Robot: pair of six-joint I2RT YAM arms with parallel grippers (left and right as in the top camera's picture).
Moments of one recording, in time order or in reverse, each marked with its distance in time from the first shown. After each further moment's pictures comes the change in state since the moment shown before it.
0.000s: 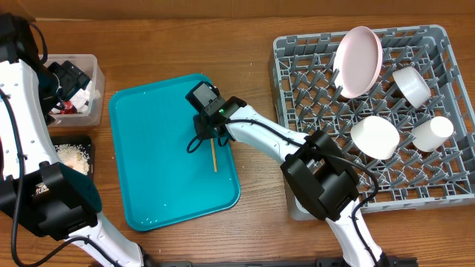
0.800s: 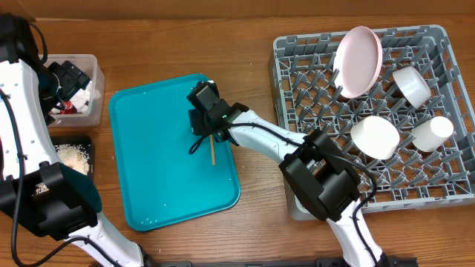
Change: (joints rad) left arm 0.000 0.000 0.000 0.000 0.000 0.000; right arm -0.002 -0.006 -0.091 0.263 0.025 -0.015
